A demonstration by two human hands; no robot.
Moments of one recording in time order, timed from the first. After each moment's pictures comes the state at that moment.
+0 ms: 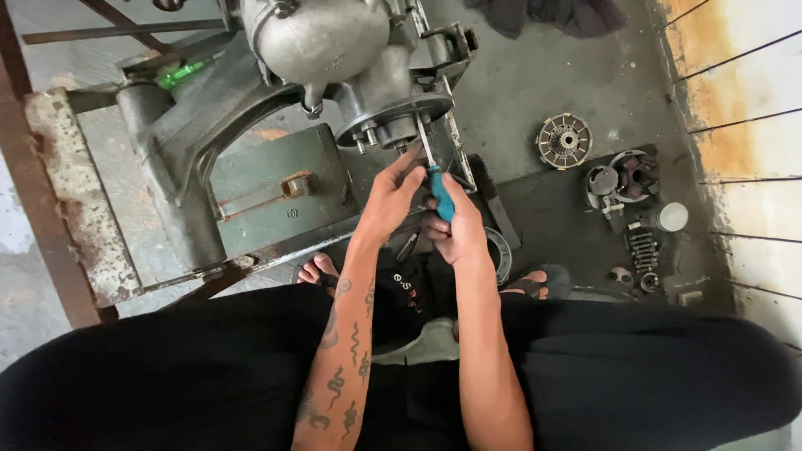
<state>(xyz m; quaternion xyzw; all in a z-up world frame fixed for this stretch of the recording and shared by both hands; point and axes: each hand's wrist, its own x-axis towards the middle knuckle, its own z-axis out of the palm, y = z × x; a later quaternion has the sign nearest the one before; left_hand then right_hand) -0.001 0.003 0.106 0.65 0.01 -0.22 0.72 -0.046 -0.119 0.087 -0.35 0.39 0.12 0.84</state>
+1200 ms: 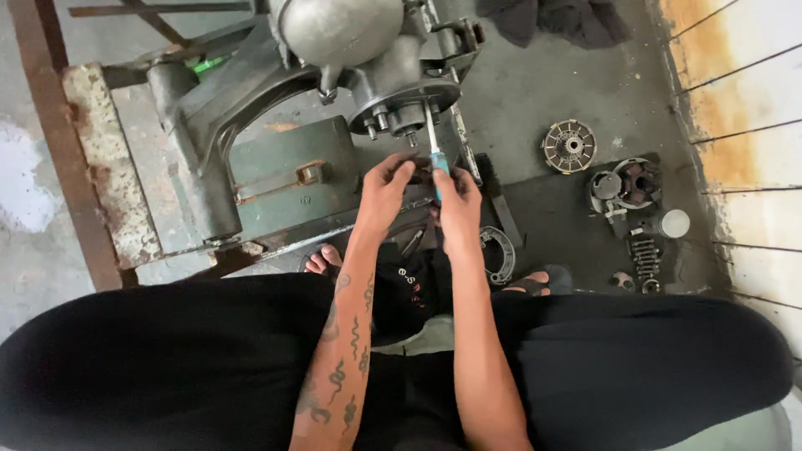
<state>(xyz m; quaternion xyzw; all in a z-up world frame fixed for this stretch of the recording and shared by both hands) -0.014 0.016 0.032 0.62 0.08 -0.11 0.77 -0.048 -0.101 0.078 -0.66 0.36 0.04 0.66</state>
